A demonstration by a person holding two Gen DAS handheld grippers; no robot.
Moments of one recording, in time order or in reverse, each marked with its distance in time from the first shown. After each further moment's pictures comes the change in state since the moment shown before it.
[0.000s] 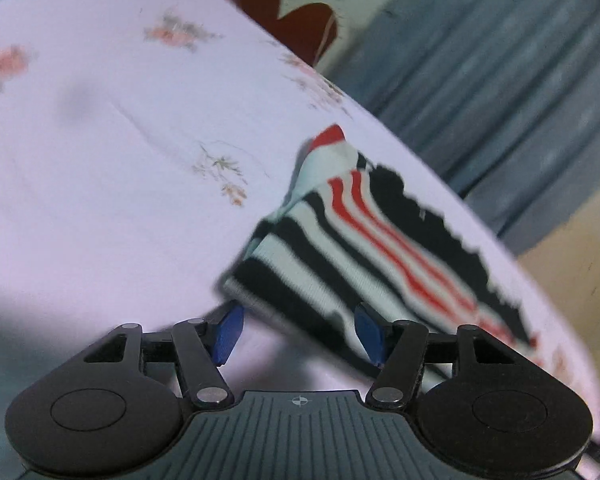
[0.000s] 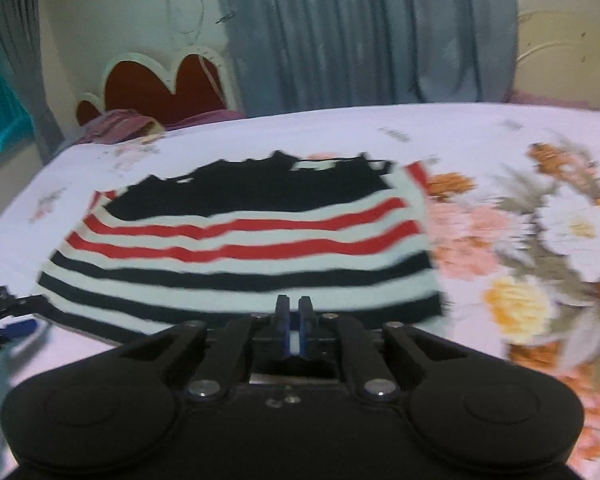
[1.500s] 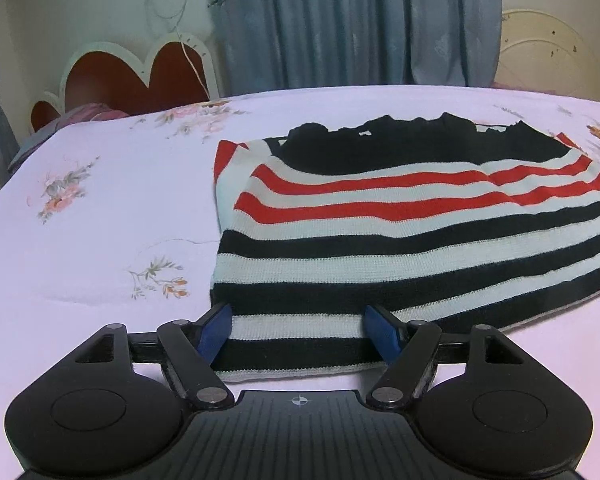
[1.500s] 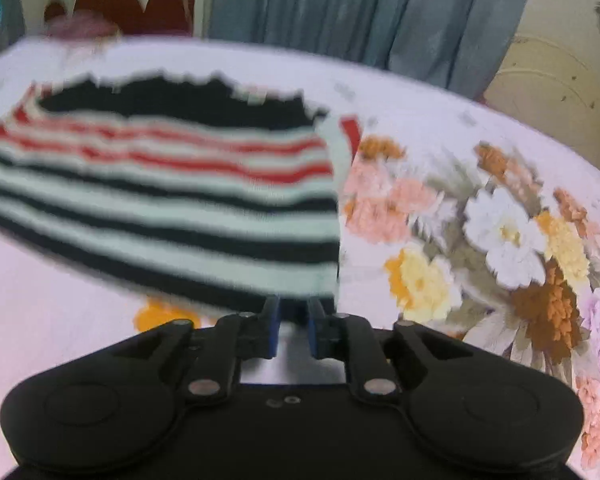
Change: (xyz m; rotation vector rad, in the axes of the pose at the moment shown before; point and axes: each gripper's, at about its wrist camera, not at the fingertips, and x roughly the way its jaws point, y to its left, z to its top) left arm 0.015 -0.078 -0.015 0.819 0.016 0.159; right arm -0.003 -0.032 -0.017 -0.214 0.124 -0.268
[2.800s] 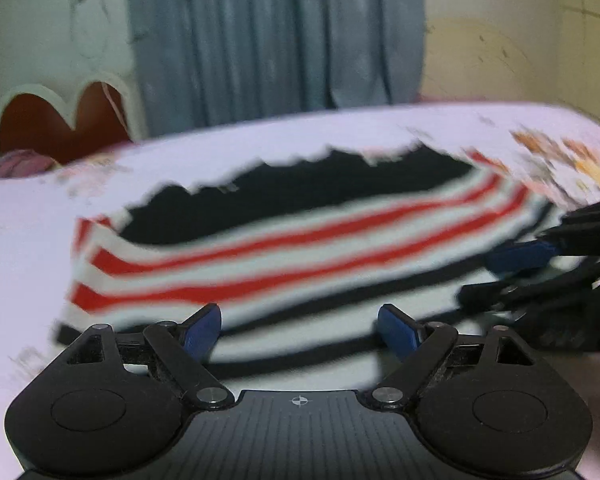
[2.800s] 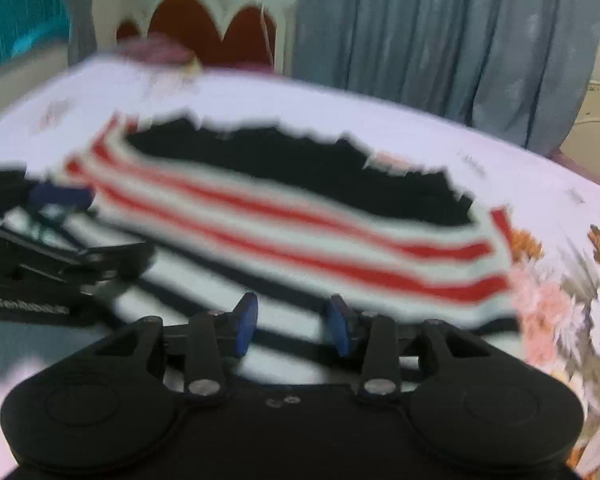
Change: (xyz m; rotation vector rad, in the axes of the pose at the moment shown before) left arm 0.007 -0.096 0.035 0.101 -0.061 -0.199; right arm 0.038 0.092 0.040 -0.127 -0.055 0.187
